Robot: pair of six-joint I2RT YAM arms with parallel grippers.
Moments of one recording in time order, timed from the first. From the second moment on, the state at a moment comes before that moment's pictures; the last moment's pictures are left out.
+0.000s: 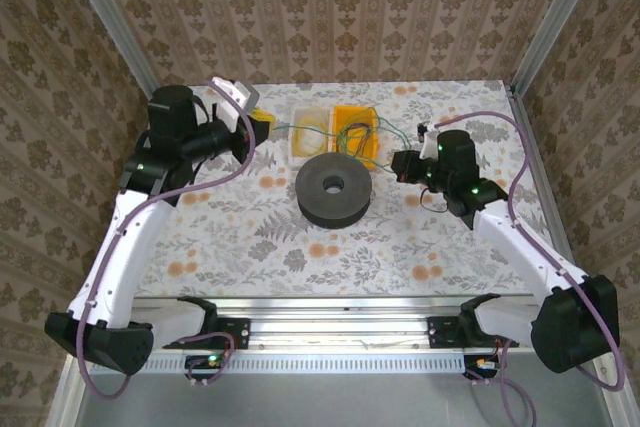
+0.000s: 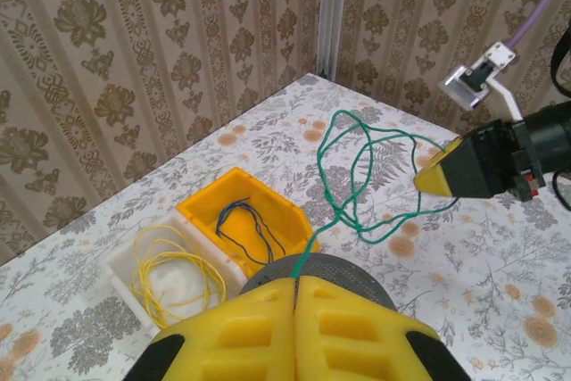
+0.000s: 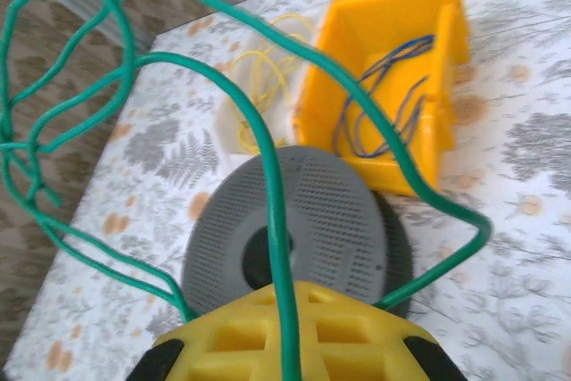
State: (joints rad) left arm -0.34 1.16 1.39 -0.56 0.60 0.18; right arm 0.27 1.17 0.87 -0.22 -0.26 0.46
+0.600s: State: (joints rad) left arm -0.27 1.11 1.39 -0.60 0.61 0.18; right arm 0.21 1.21 0.94 -0.52 0.10 0.19
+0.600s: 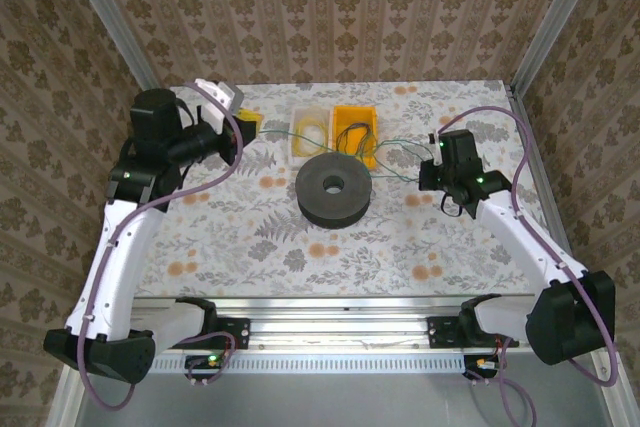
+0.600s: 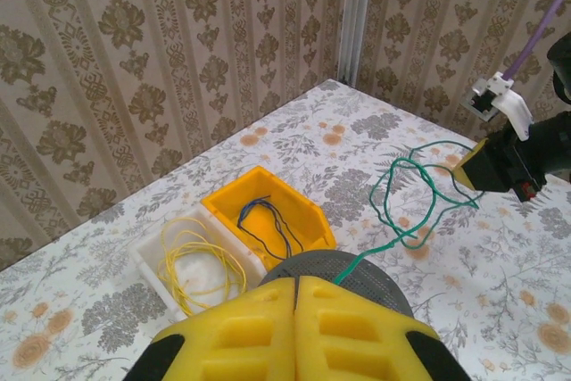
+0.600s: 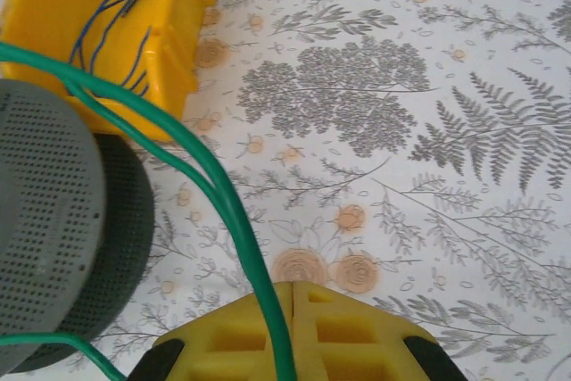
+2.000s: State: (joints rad) left arm 0.09 1.20 1.70 -0.77 0.86 0.10; right arm -0.11 1.48 1.17 -0.50 0.04 0.32
